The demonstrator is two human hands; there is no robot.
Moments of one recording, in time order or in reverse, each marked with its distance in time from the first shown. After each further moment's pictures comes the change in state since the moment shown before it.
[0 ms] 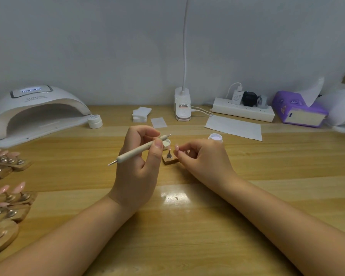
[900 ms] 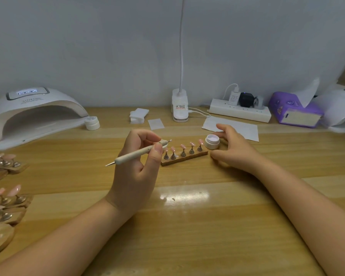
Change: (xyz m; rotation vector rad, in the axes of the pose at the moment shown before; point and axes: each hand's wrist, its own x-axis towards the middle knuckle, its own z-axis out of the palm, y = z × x) left_hand -0.001 0.006 0.000 -0.028 -0.068 -0.003; right_hand 0.027 0.078 -0.052 -0.006 -0.251 0.321
